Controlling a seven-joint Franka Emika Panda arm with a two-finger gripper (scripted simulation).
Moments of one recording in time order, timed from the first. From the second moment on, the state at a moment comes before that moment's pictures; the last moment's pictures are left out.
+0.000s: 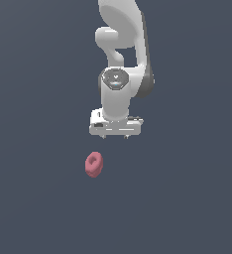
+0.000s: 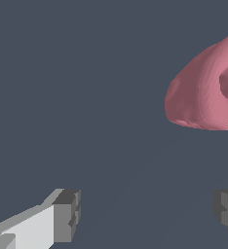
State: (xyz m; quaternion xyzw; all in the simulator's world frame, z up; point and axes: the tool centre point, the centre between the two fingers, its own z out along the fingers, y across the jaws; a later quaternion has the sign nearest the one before) arm -0.013 -0.003 0.142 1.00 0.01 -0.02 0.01
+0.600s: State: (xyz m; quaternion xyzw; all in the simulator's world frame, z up) arm 0.028 -0.041 0.133 1.00 -0.06 -0.01 0.00
